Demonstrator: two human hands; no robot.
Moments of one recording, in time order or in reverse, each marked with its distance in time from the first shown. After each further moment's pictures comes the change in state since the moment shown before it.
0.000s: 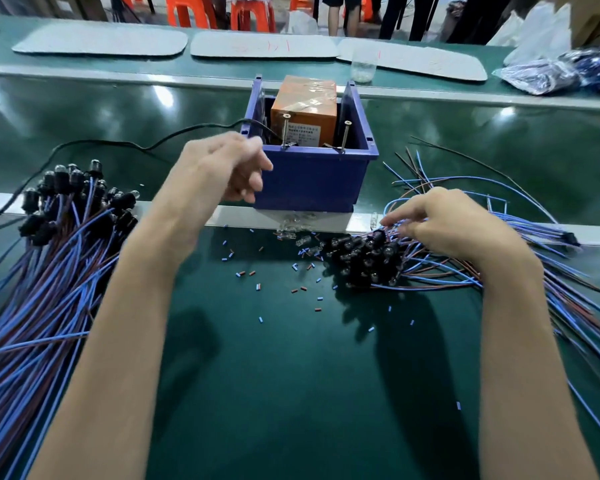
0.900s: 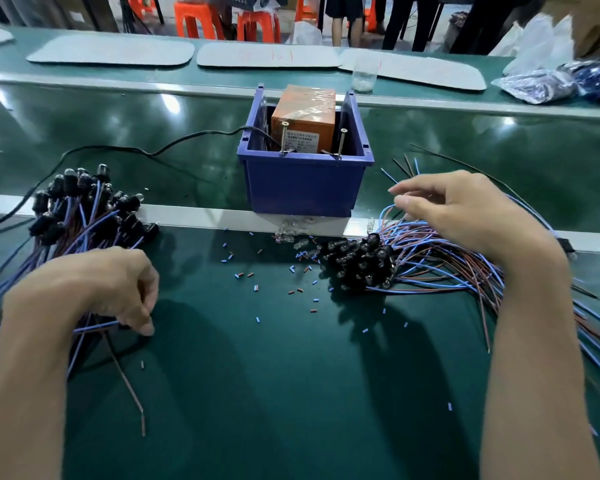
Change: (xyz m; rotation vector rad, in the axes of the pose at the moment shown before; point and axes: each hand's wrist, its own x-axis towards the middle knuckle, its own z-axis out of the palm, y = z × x) left_hand -0.043 -0.047 -0.088 1.239 -0.539 -0.637; right_hand -0.014 0.001 -0.017 0.226 0.136 -0.129
